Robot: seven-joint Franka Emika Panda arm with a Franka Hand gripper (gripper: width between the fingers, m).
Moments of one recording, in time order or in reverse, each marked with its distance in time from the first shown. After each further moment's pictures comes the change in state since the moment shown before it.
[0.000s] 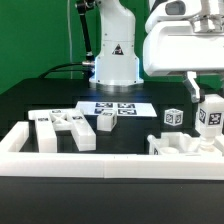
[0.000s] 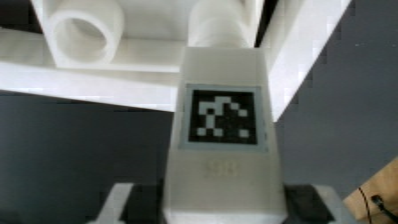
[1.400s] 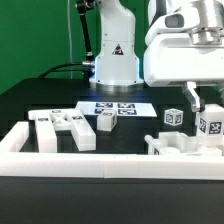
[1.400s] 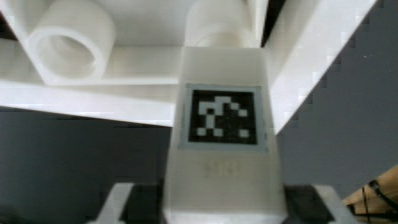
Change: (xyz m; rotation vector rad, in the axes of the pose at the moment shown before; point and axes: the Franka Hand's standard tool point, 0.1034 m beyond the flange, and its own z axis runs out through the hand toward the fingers) arm -0.012 -0.003 0.011 -0.012 0.090 -0.013
